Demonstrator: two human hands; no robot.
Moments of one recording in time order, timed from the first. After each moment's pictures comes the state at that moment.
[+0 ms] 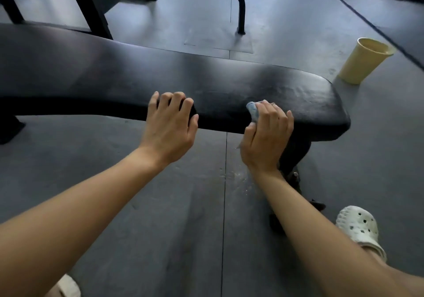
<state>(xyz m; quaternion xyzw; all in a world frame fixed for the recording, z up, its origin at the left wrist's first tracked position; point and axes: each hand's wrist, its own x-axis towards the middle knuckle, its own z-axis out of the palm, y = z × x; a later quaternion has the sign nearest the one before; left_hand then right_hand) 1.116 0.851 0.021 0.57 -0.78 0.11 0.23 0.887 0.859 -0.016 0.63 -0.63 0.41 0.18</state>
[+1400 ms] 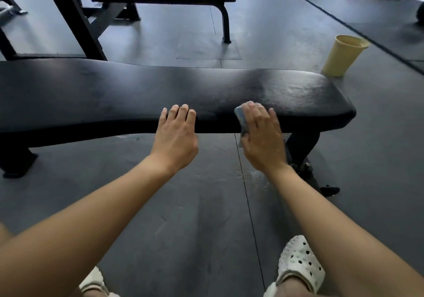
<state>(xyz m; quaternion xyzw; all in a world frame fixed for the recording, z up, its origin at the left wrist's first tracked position) 1.191 0.856 0.040 0.56 -0.82 0.04 0.15 0.946 0.871 -0.008 0.73 -0.62 0.24 0.18</state>
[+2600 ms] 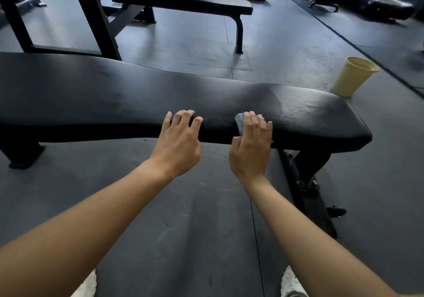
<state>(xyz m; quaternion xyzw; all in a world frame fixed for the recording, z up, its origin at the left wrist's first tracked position) 1.232 0.846 0.039 0.55 -0.82 0.05 0.17 1.037 0.850 -0.005 0.63 -0.68 0.35 0.14</state>
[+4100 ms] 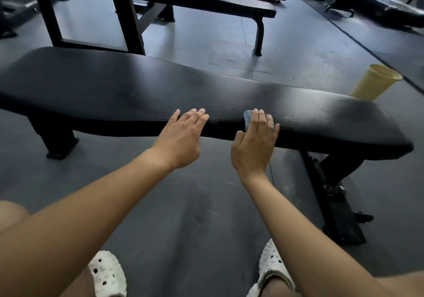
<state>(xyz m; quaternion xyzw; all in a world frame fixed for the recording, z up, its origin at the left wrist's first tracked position) 1.358 0.834 0.044 0.53 -0.84 0.00 0.11 1.162 0.839 0.001 0.60 -0.72 0.31 0.13</state>
